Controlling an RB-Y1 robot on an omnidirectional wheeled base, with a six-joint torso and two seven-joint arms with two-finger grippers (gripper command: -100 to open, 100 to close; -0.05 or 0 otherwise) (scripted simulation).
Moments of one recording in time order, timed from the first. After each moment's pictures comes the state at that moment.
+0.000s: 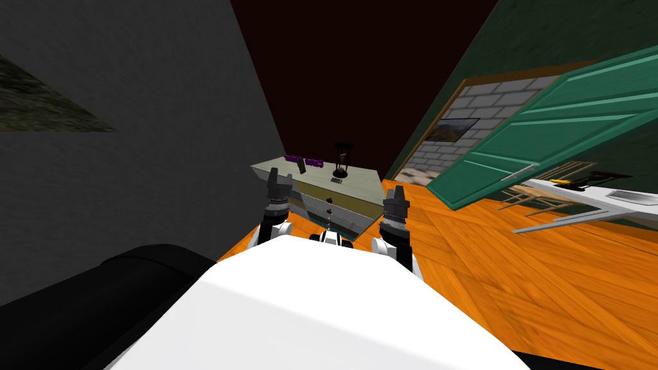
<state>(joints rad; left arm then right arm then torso) 0.51 0.04 -0.01 -2.35 -0.05 -0.53 0.04 0.50 0.03 0.03 -2.25 0.04 -0.48 0.17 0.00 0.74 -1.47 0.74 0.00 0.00</state>
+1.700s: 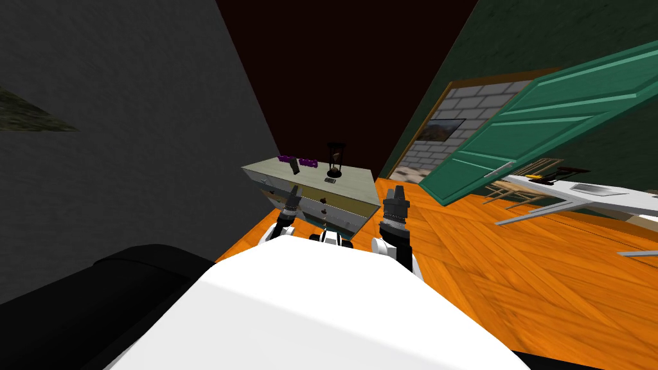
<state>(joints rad) 0.42 0.20 -0.04 -1.91 -0.06 -0.72 -0.01 0.50 0.03 0.03 -2.25 0.04 -0.48 0.17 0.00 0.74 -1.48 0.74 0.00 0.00</state>
